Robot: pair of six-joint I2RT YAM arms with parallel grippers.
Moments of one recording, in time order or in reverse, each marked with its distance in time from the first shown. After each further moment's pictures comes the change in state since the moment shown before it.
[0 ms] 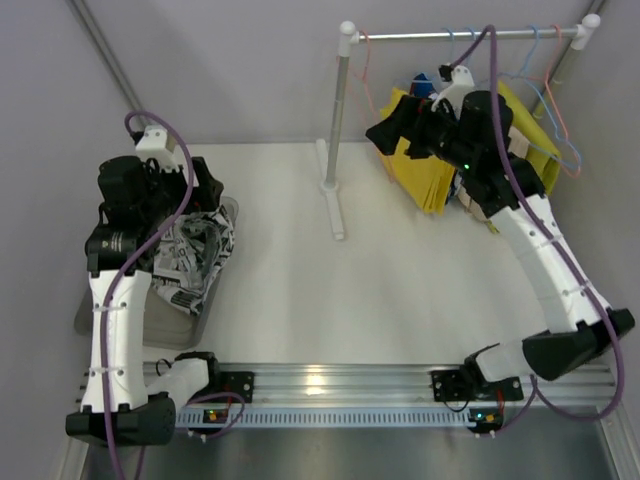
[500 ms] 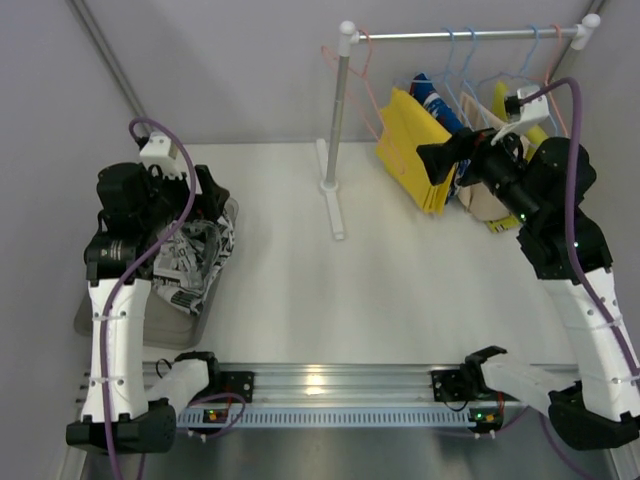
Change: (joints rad) left arm 0.000 -0.031 -0.026 -0.013 0.098 0.022; right arm -0.051 -0.430 -0.214 0.004 0.083 -0.213
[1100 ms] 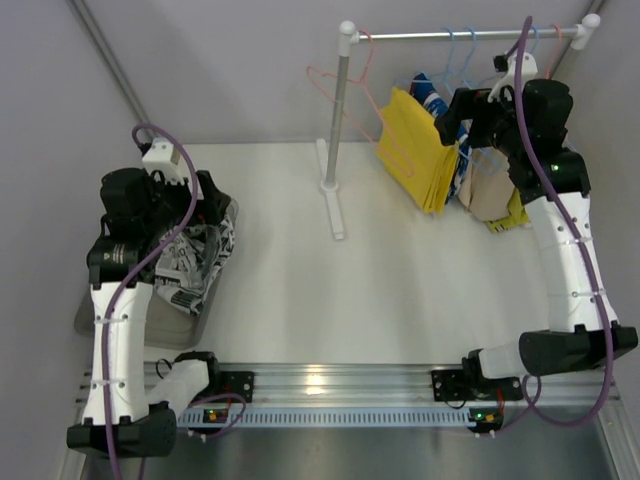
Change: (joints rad) left arm 0.000 -0.024 -0.041 0.000 0.000 -0.005; right arm -0.246 0.340 0.233 -0.147 -0.058 -0.127
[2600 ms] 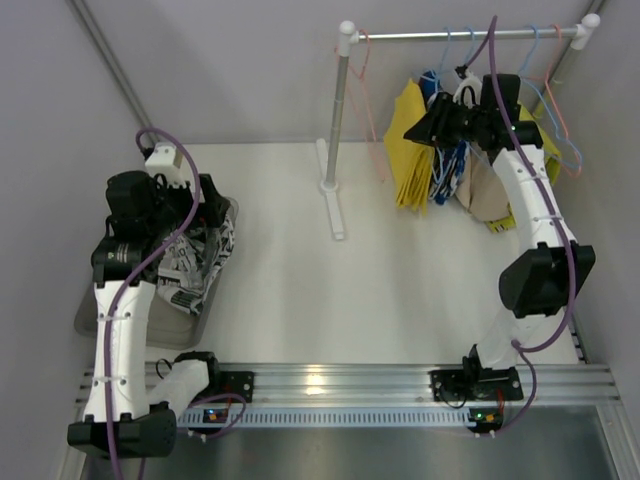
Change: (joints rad) left arm 0.000 -0.002 -0.044 0.005 -0.034 -0.004; right arm -0.051 0.387 0.146 -0.040 -0.455 0.304
